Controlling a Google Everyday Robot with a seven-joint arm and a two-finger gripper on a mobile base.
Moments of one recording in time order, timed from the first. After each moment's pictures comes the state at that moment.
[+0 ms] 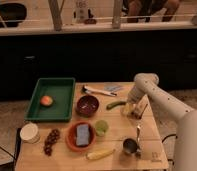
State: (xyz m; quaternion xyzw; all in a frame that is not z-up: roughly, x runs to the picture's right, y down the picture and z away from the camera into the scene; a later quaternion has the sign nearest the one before) arm 0.211 0.120 0.929 -0.34 -0.05 0.24 0.91
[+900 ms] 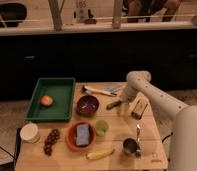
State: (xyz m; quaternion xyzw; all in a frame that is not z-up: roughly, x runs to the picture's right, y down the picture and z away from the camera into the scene) arm 0.168 0.122 0.924 -0.35 -0.10 0.08 0.93
